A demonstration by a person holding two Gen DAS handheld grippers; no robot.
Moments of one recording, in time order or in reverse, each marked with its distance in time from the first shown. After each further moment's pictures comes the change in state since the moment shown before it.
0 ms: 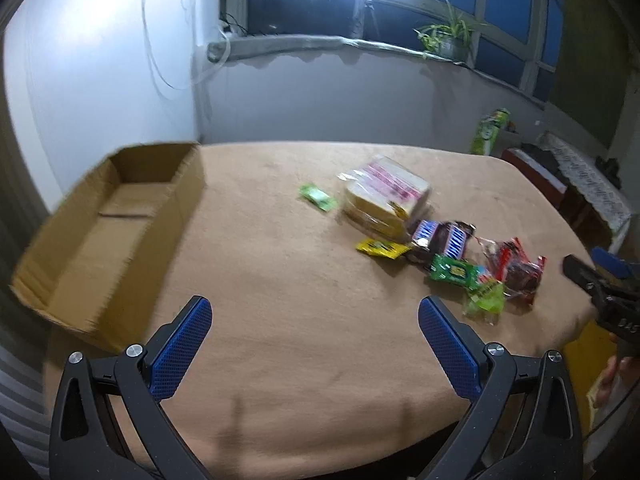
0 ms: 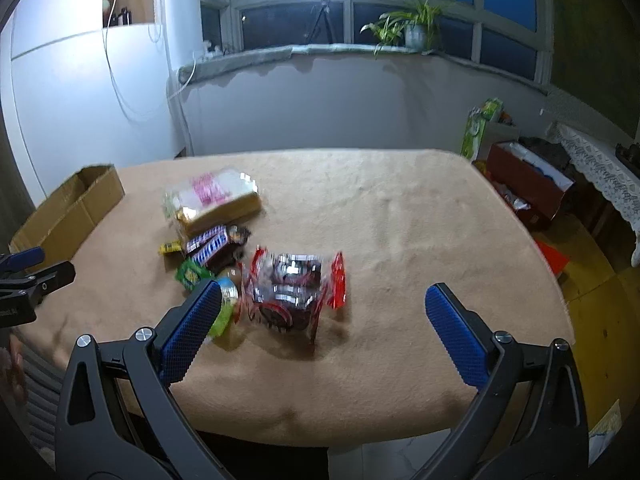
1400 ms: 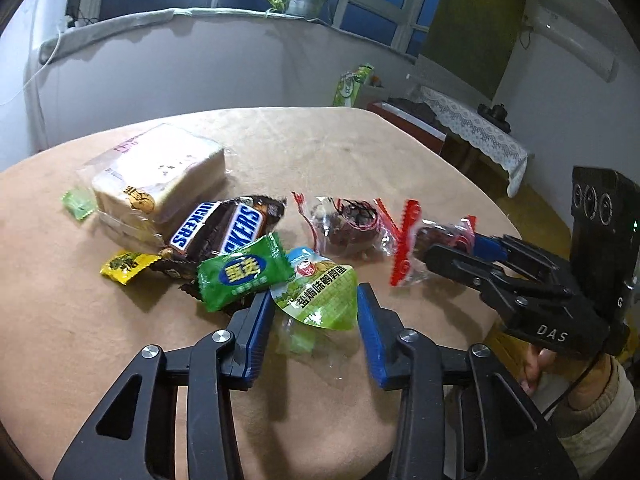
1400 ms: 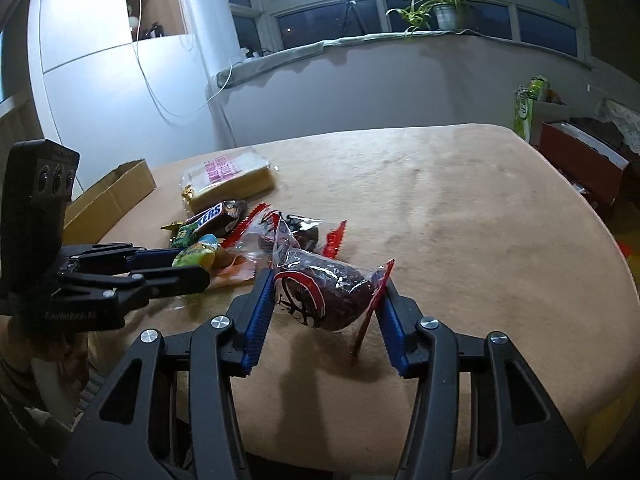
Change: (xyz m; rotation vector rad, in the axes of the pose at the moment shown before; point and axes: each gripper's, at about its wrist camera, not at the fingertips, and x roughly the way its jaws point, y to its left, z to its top) left arm 0.077 -0.110 0.002 0.210 0.069 -0.443; right arm 0.039 -0.052 -0.034 0.046 -0.057 0.241
